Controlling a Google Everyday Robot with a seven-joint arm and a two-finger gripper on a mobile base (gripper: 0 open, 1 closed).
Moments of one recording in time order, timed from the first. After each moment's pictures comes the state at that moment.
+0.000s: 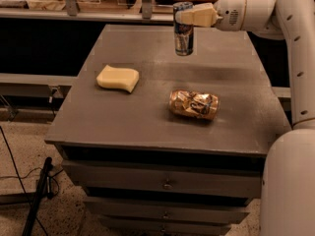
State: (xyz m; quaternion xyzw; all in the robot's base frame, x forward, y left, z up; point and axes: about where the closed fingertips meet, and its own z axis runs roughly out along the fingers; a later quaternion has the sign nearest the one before) arm 0.725 -0.098 0.989 -0.40 0.61 0.47 0.50
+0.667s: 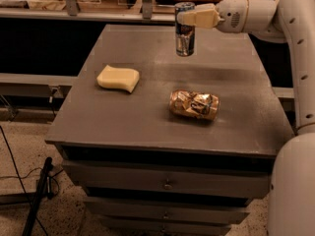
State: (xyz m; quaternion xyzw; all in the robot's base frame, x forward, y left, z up) arm 0.720 -0.103 0.990 -0.40 0.60 0.47 0.52
